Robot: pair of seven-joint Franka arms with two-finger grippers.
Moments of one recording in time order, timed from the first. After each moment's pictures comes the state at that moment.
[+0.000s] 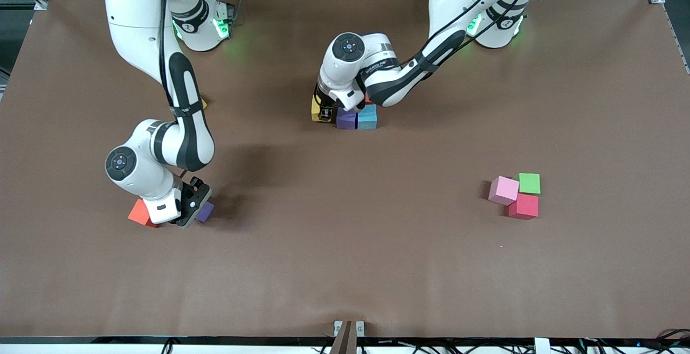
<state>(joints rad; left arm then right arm) -0.38 0.73 -0.69 -1.83 0.37 2.55 -2.73 0.63 0.68 -0.56 -1.84 0.59 2.44 -1.34</state>
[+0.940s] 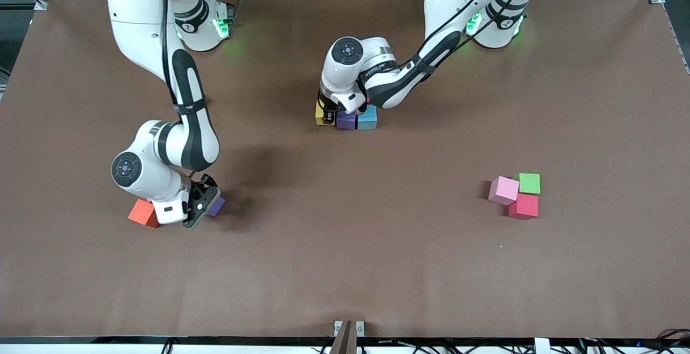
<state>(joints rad) -0.45 0.73 -0.62 -1.84 0.37 2.56 -2.73 0.66 0.68 -0.55 -1.80 0.59 2.30 -1.14</state>
